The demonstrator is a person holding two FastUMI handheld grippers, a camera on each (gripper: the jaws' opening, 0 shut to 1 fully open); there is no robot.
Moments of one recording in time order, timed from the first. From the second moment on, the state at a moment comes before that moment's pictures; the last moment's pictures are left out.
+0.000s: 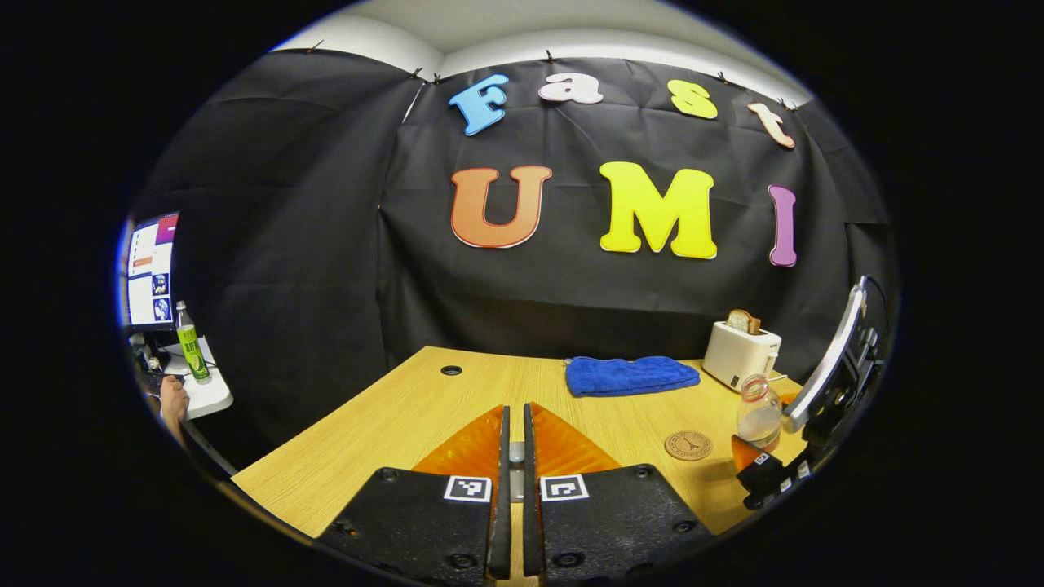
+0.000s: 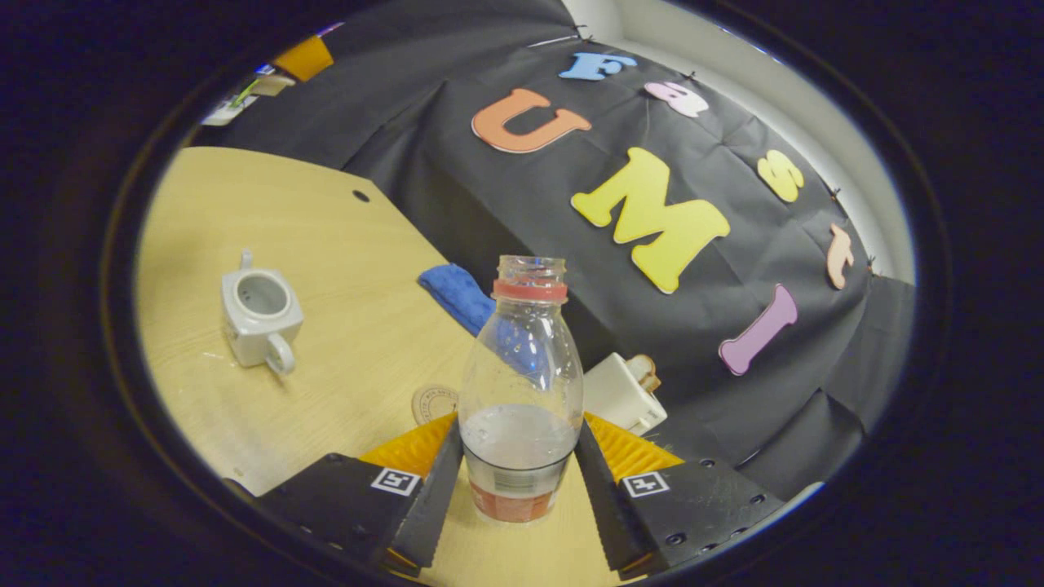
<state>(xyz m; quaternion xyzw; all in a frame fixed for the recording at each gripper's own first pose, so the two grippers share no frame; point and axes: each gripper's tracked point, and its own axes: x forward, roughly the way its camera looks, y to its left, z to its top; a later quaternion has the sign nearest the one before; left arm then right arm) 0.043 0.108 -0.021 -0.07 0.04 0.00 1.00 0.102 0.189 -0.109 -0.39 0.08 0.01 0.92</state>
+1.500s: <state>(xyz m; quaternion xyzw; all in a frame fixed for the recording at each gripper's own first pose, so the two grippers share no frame) 0.039 0.108 -0.017 -0.07 0.04 -0.01 1.00 0.109 0.272 -0.110 -0.81 -0.10 -0.05 0.57</state>
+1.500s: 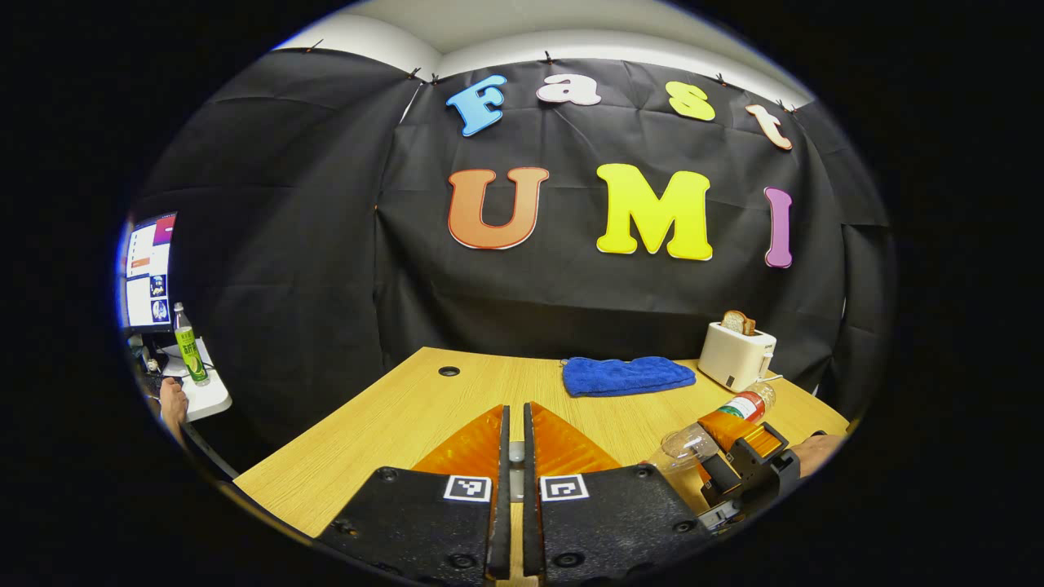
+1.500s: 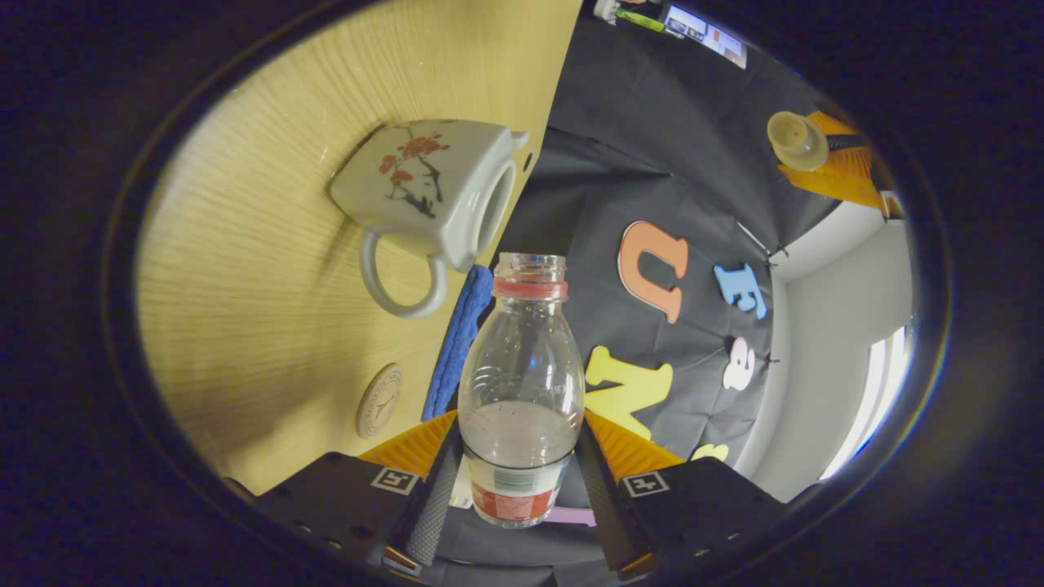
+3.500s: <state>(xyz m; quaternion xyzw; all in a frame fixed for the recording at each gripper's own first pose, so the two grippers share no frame) 0.037 0.098 -0.023 -0.05 0.05 -0.02 1.00 0.095 0.289 -0.063 -0.85 -0.19 -0.11 0.48</state>
